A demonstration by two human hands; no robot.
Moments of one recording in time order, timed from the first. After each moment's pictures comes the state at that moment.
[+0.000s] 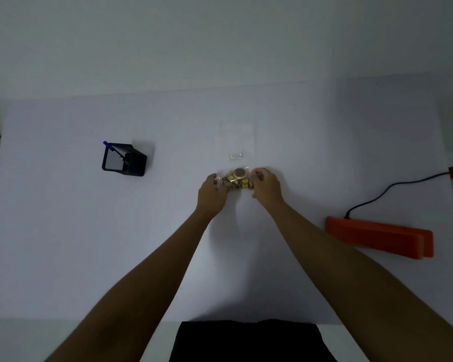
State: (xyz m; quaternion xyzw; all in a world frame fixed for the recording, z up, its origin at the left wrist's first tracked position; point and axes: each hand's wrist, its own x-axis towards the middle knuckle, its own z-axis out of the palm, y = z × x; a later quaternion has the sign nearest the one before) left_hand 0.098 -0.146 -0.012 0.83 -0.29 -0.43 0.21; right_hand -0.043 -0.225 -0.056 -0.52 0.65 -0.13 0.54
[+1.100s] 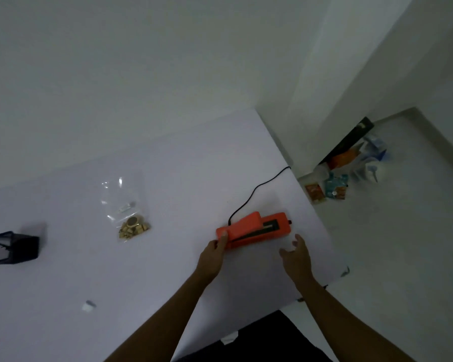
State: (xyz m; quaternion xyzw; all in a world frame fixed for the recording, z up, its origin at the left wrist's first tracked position) left_hand -0.192 -0.124 0.041 0.72 -0.36 -0.58 0.15; right_hand -0.424 -0.115 0.004 -0.31 0.81 -0.22 0.45
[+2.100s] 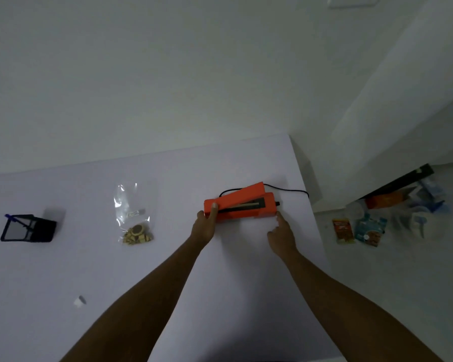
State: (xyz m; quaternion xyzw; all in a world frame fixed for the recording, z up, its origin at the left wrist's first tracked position) left_hand -0.182 -0.282 0.046 0.80 -0.24 -0.50 0.24; right_hand -0.399 -0.313 -0.021 -0.50 0.70 -0.13 0.49
